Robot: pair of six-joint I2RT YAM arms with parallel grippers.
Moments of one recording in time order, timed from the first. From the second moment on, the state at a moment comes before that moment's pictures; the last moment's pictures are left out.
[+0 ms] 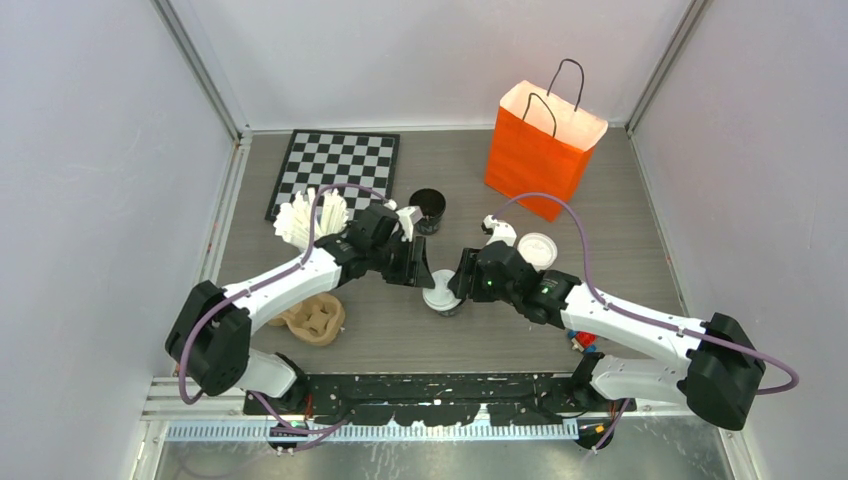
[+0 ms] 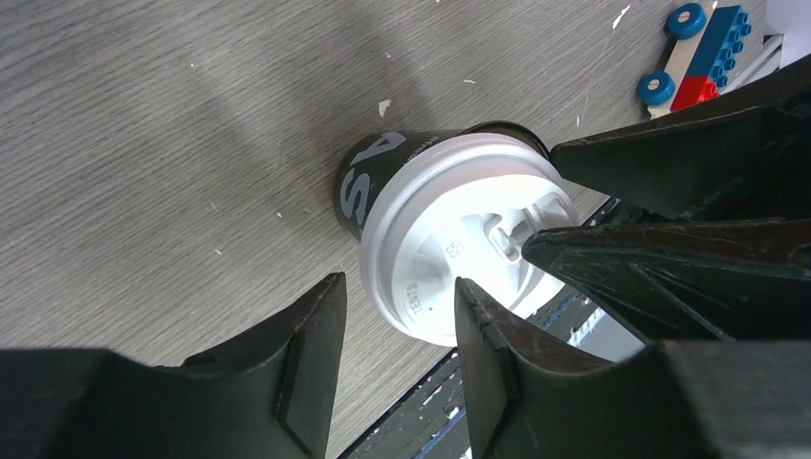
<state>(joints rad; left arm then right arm) -0.68 1.41 0.91 -0.33 0.37 -0.53 0.90 1.14 0.70 -0.26 0.20 0.80</state>
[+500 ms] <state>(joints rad) -0.68 1.44 0.91 -0.25 0.45 -0.54 0.90 1.13 0.70 -0.26 0.22 0.79</state>
